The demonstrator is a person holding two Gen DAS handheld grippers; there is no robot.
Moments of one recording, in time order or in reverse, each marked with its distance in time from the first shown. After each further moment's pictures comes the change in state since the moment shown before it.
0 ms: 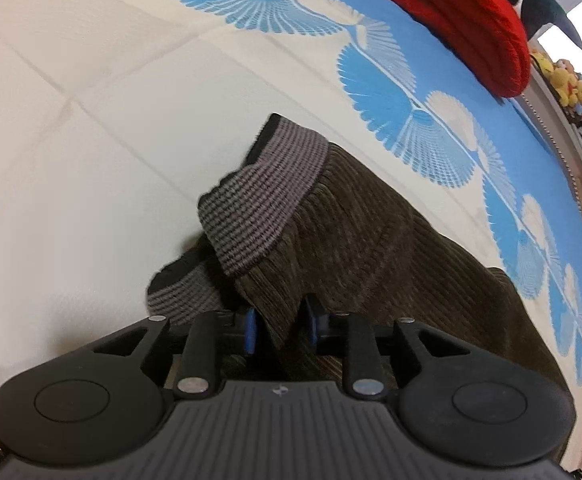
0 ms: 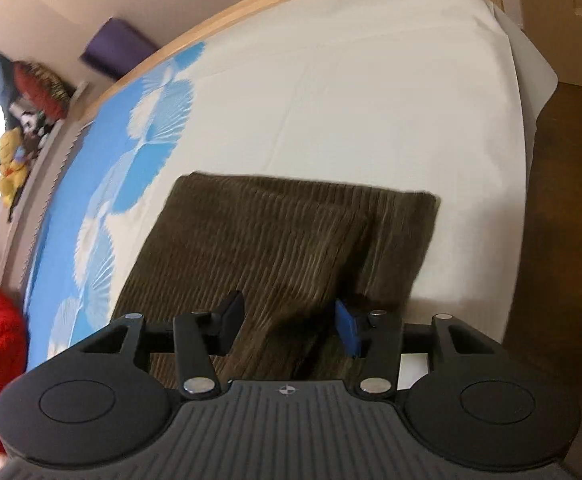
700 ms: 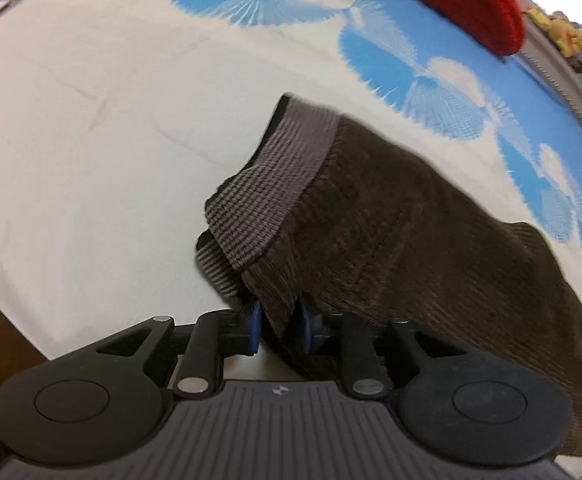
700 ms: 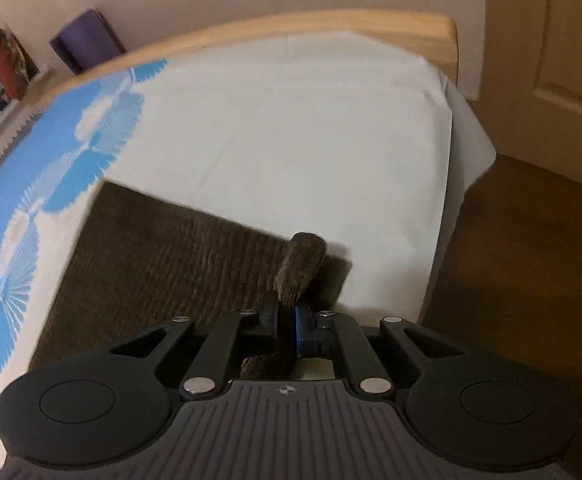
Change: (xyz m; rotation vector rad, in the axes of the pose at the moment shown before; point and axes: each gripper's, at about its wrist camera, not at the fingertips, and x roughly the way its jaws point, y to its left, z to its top) left arm -0.031 -0.002 -0.037 0.152 -0.022 0.099; right arm -0.029 0.001 0.001 -0.208 -0.134 -0.240
